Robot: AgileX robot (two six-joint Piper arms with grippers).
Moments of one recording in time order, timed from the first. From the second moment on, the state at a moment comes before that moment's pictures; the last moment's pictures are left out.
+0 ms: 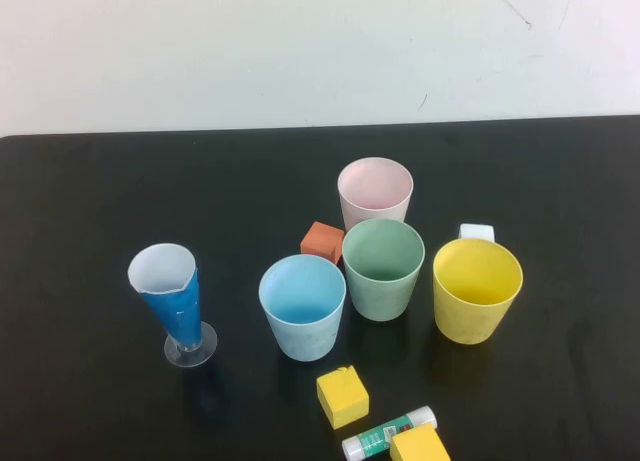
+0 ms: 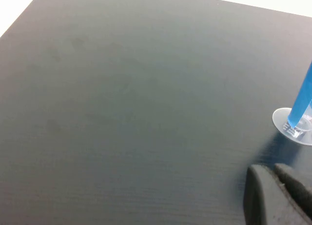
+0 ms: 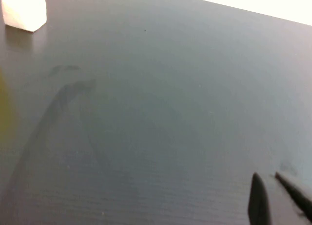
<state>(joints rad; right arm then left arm) 0.02 -0.01 0.02 -0.16 0.41 -0.06 -0.07 -0.02 0.01 0.04 0.36 -0.32</state>
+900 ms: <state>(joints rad) 0.02 -0.01 0.02 -0.16 0.39 -0.06 -0.07 -0.02 0.01 -0.11 0.35 -0.32</state>
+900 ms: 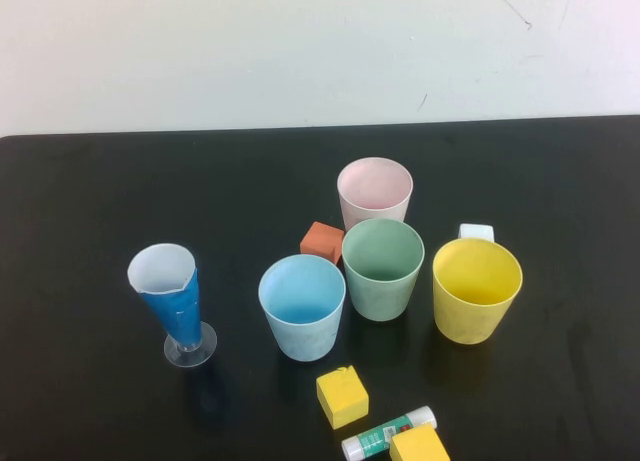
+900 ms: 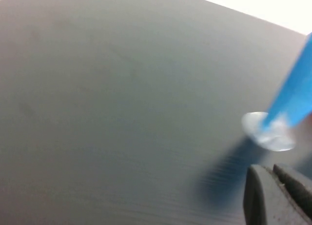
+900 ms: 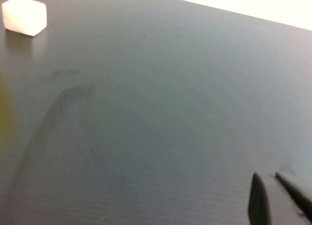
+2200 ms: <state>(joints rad) 0.02 -0.01 0.03 0.35 0.31 0.20 -0.07 0.08 -0.20 -0.75 0.41 0.02</state>
